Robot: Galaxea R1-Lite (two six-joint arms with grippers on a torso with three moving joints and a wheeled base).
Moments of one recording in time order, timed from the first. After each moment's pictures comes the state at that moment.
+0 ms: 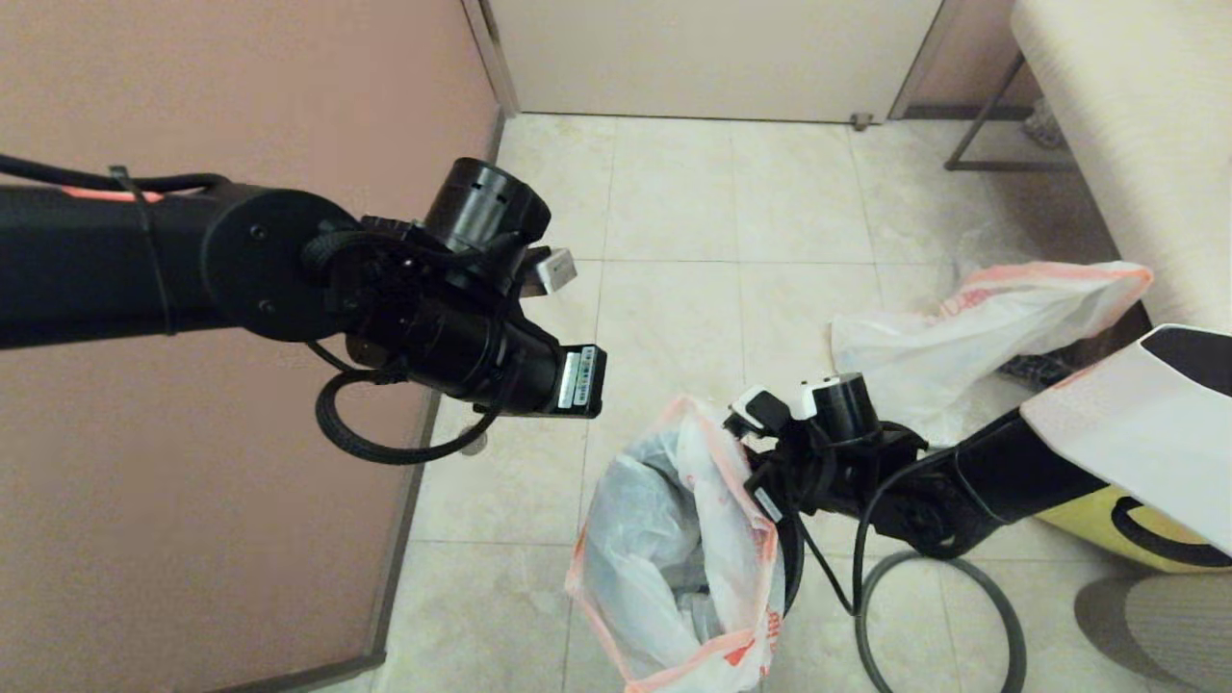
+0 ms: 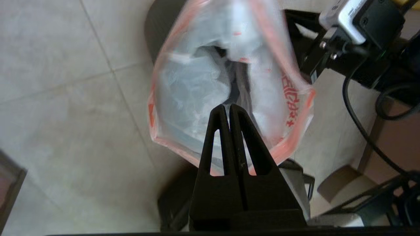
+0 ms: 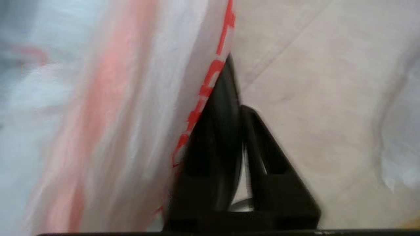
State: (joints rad) left arm -0.61 1.83 -1.57 0.52 -0.02 -0.26; right arm 0.51 2.17 -1.14 -0.48 -0.11 -0.36
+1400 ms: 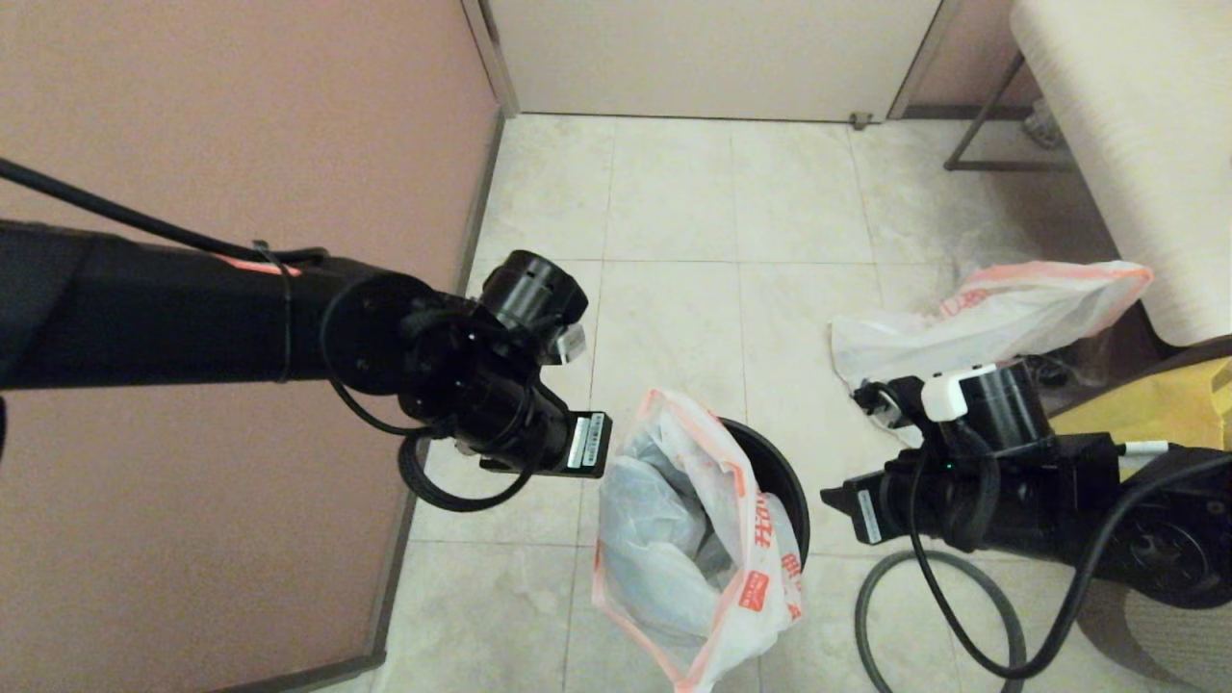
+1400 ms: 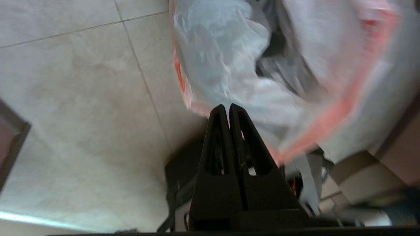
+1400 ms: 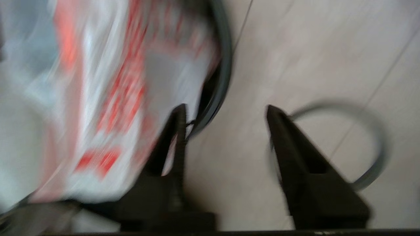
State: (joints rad) left arm -0.61 1.92 -1.46 0.49 0.04 -0.31; right arm 0.47 1.76 -0.82 -0.28 -0.09 0.12
